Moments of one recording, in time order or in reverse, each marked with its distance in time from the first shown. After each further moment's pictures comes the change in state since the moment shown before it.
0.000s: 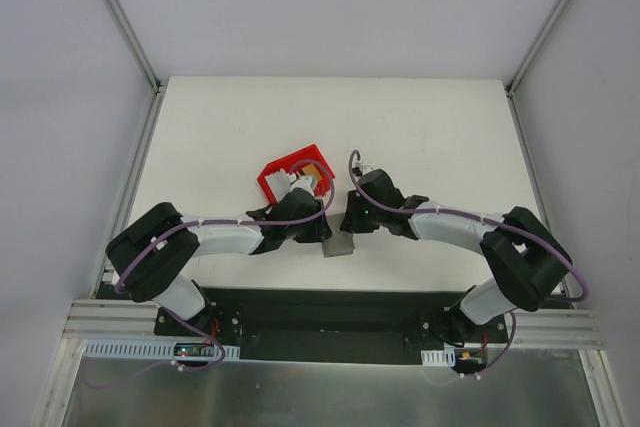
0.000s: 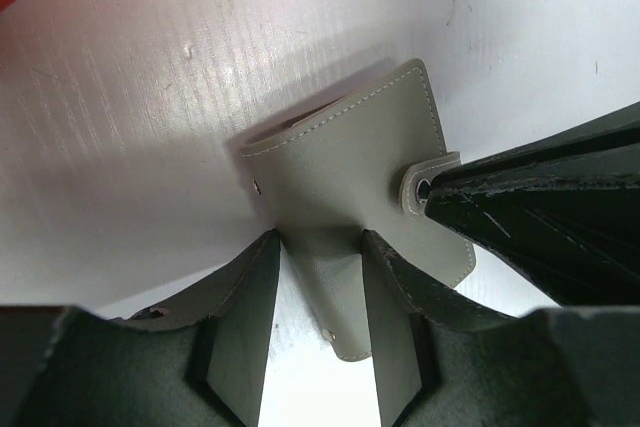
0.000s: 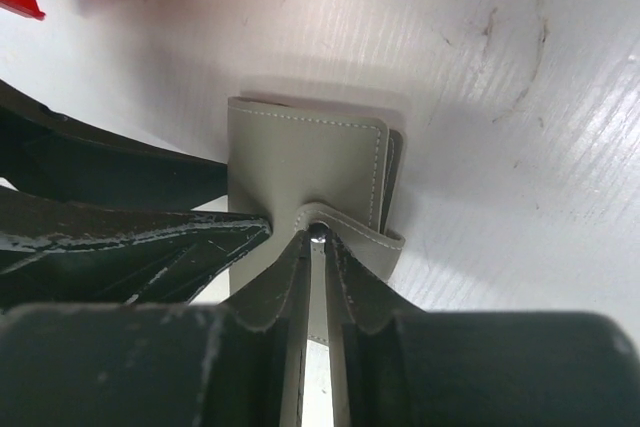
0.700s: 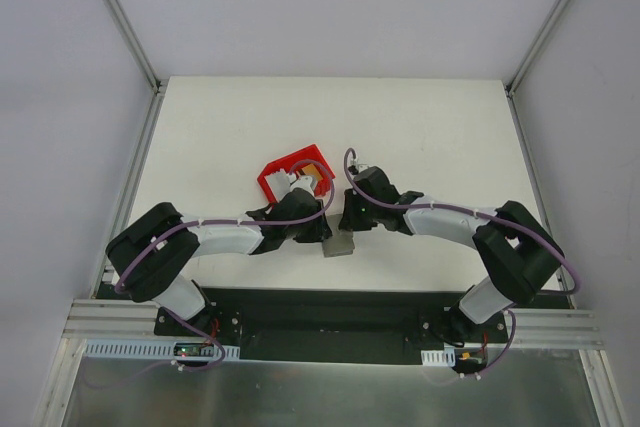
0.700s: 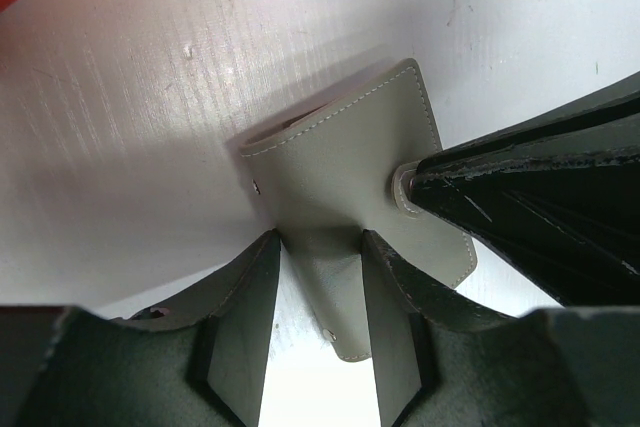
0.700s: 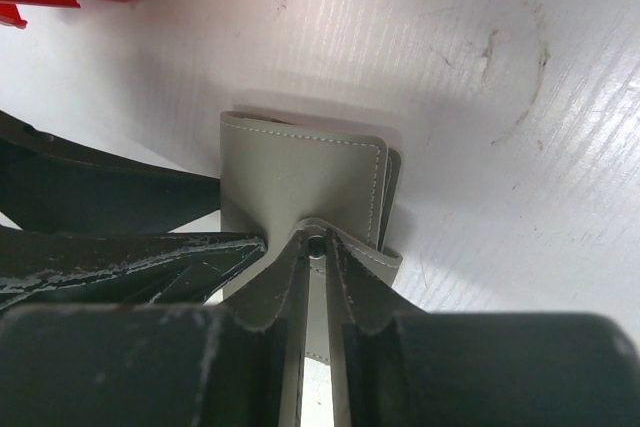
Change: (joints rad) left arm 0.000 0.000 0.000 0.000 0.000 0.000; right arm 0.000 0.051 0.056 -0.035 0.008 -0.027
